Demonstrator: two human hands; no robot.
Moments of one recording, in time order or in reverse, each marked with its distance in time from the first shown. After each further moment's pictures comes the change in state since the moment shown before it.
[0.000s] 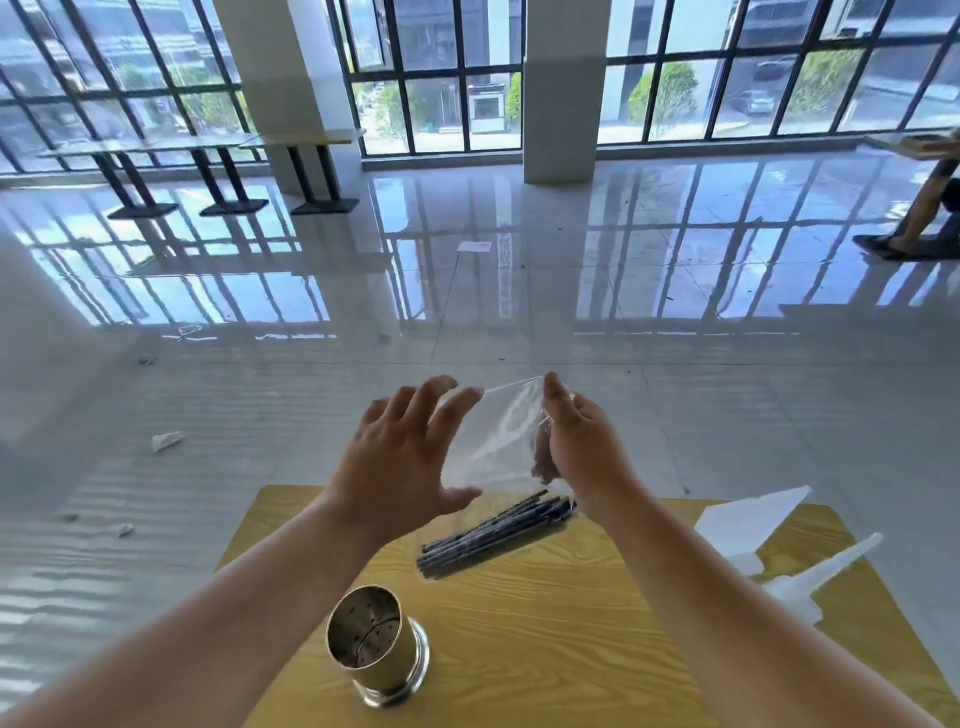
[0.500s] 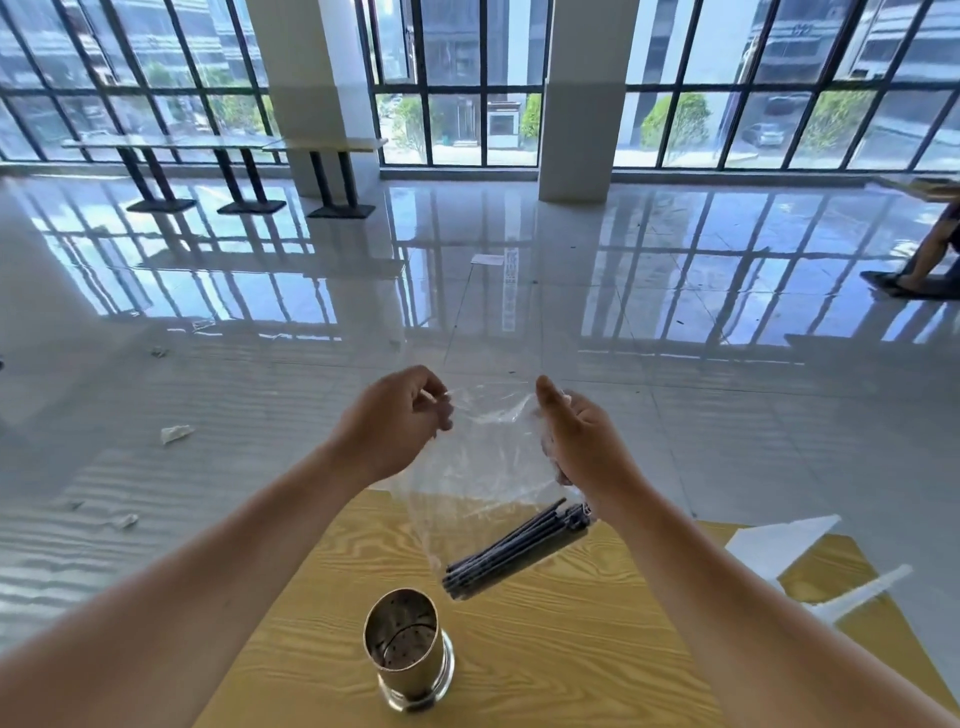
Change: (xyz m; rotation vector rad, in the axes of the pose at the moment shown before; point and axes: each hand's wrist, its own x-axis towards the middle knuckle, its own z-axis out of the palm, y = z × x) left_hand 0.006 -0.064 -0.045 -0.752 -0.128 -0.586; right_hand 0.001 -0.024 0.047 -0.134 -0.047 -0.020
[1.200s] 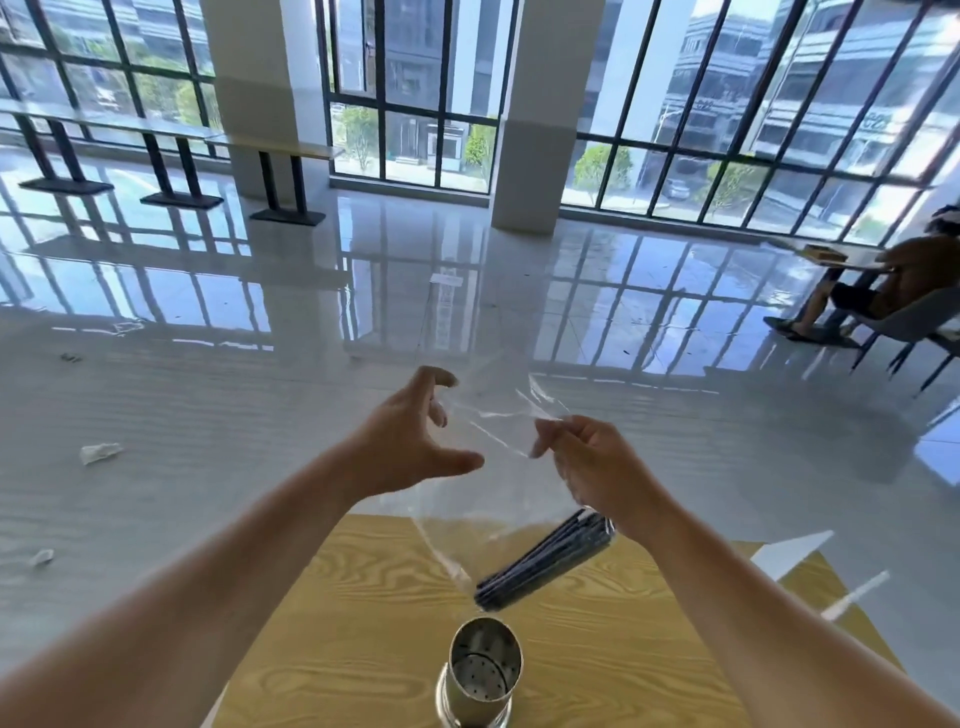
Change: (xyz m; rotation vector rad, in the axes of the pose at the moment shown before) left_hand 0.010 -0.111 -0.130 -0.083 -0.221 0.154; right_hand -0.017 -0.079 0.137 -0.096 -0.026 -0.068
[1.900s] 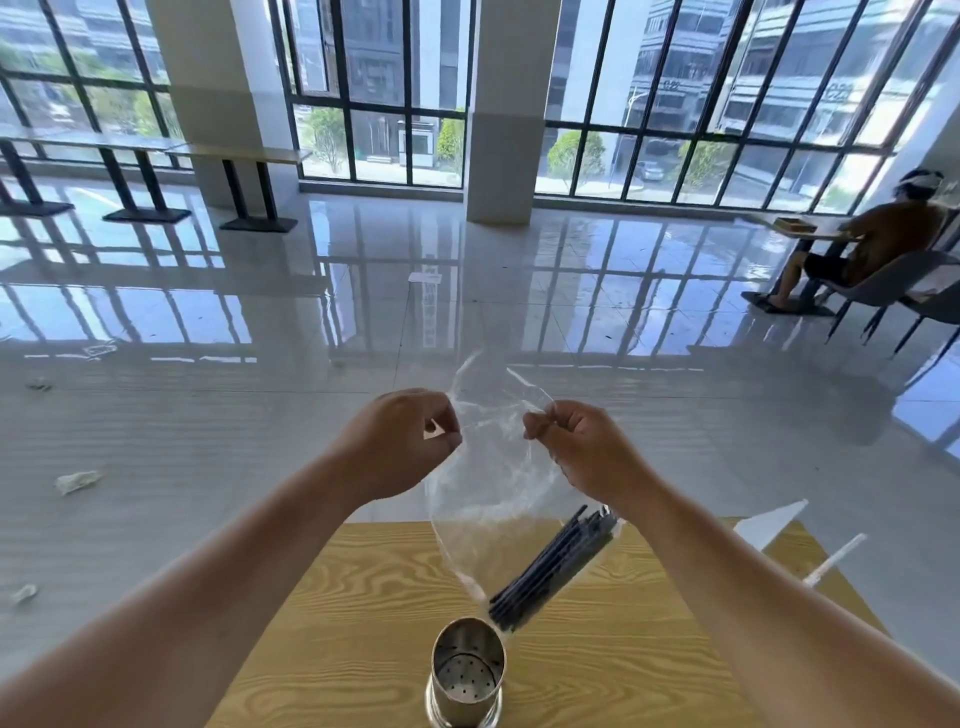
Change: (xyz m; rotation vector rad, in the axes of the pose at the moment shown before) left_hand 0.017 0.032 0.022 0.255 0.032 0.129; right_hand 0.007 0.015 -0.037 -0.168 0.058 -0.049
